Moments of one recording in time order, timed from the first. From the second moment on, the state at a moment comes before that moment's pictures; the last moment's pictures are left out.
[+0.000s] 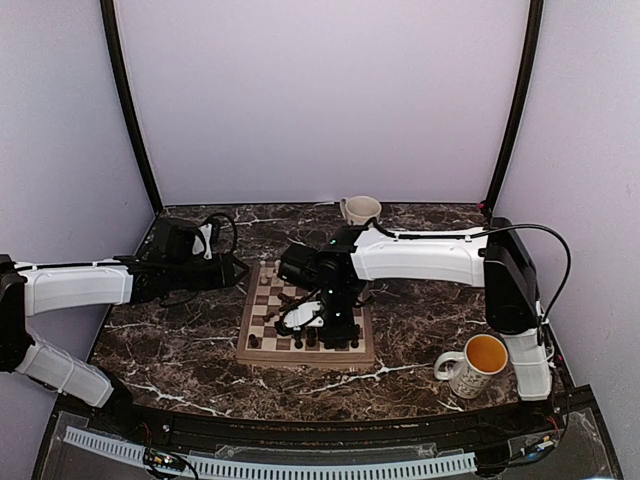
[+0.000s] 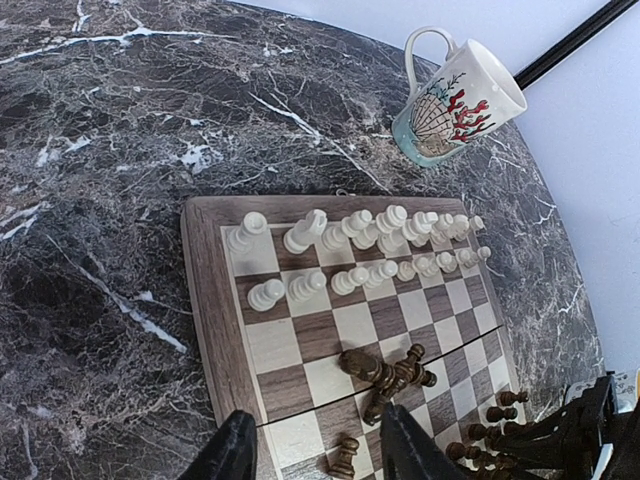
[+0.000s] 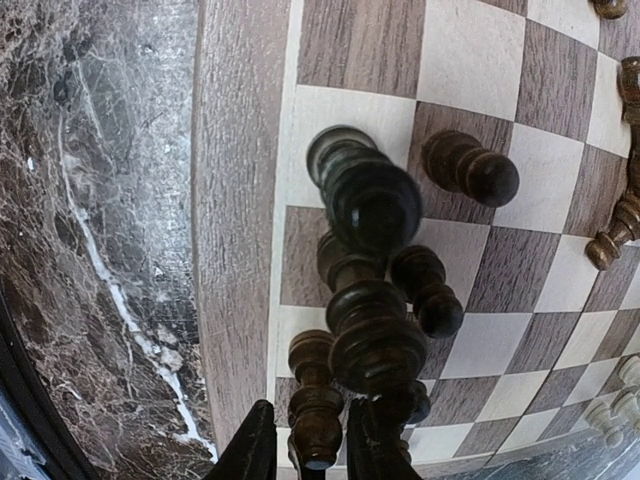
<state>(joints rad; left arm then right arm) -0.51 1.32 0.70 0.01 0.13 -0.54 1.11 2.17 1.83 -1.18 0.00 -0.56</state>
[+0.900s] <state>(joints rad) -0.55 1.37 0.91 -0.33 0.27 -0.28 0.84 1.89 1.78 -1.11 -0.33 -0.55</state>
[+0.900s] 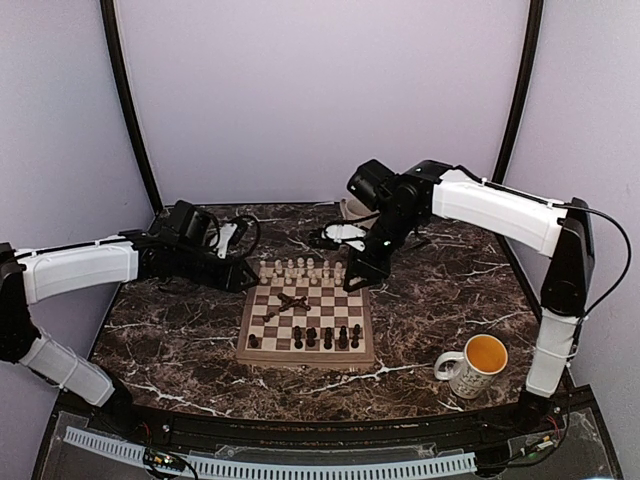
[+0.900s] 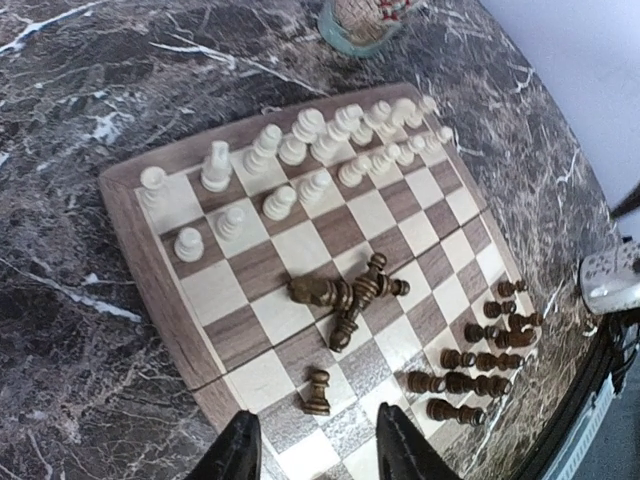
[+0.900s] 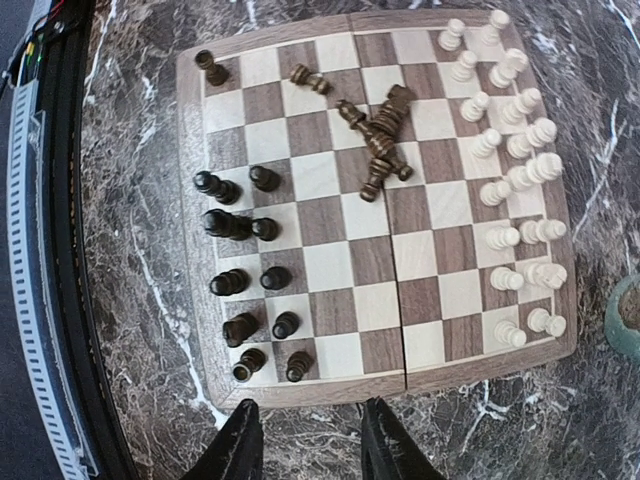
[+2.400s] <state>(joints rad) -0.78 1.80 1.21 -0.71 -0.02 -0.11 0.70 1.87 1.65 -0.96 -0.45 -0.46</state>
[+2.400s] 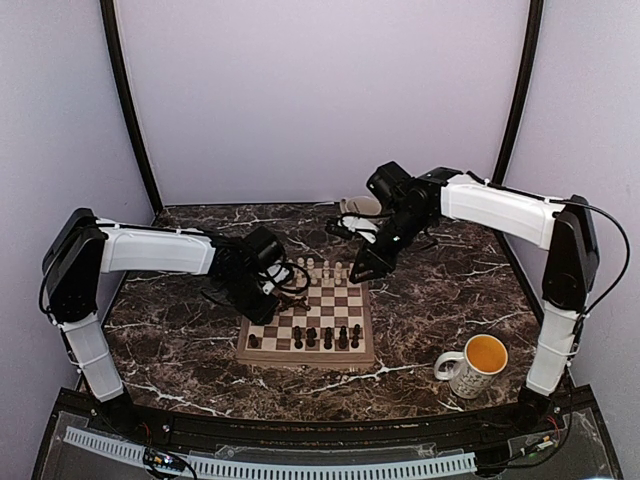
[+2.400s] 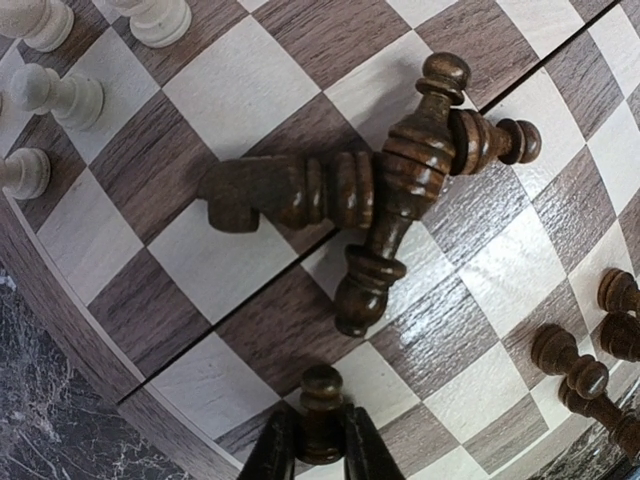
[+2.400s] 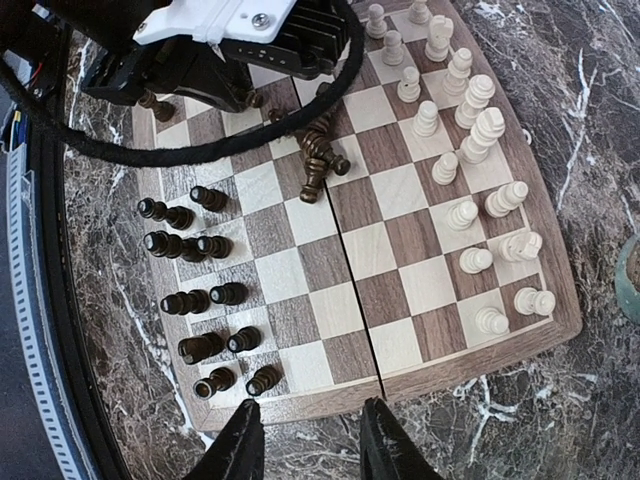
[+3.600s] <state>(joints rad) -0.81 1.48 1.04 -0.12 0.21 -0.09 0.64 2.11 1.94 -0.87 -1.03 -0.09</state>
